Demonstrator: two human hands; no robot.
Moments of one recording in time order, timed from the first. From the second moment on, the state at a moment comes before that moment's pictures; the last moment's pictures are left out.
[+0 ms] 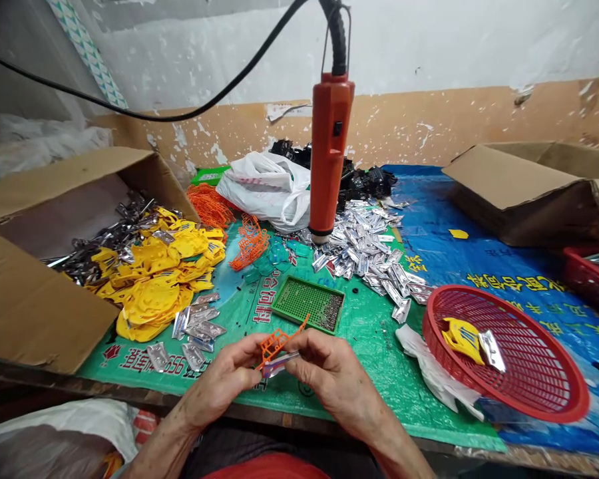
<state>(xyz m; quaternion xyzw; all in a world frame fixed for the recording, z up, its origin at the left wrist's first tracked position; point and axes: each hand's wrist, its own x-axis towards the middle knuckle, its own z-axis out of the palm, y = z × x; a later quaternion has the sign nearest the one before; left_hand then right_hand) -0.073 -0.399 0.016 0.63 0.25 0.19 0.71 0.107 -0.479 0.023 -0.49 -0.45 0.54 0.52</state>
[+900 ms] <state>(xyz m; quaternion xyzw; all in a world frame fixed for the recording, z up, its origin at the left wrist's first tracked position) -0.064 -0.411 0.010 0.92 0.12 0.36 0.12 0.107 -0.505 0.023 -0.51 -0.70 0.13 0.49</state>
